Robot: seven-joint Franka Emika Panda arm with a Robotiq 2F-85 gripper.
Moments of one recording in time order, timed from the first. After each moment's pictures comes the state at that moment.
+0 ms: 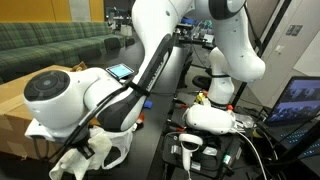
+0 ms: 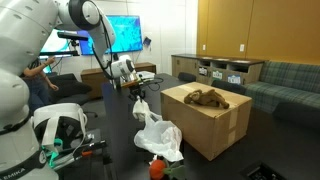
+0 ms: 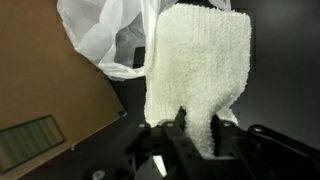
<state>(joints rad) 0.70 0.66 0.14 -1.79 -0.55 2.32 0.00</state>
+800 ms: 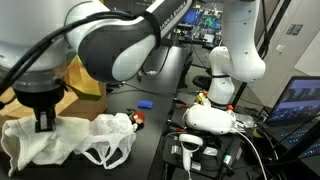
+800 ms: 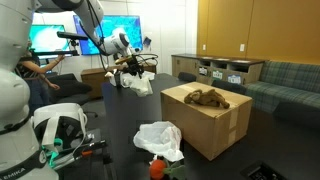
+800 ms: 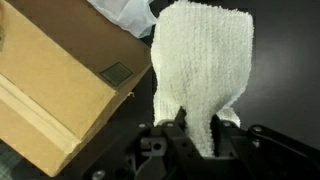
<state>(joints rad) 0.72 0.43 0.16 -1.73 -0.48 2.25 0.30</state>
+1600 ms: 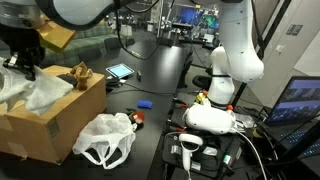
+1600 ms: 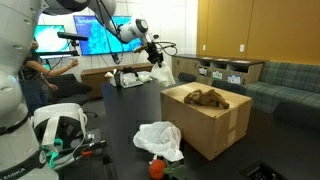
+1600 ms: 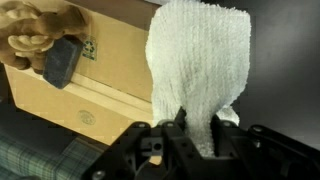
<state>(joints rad) 0.57 0.47 0.12 -1.48 -0.45 2.13 0.41</state>
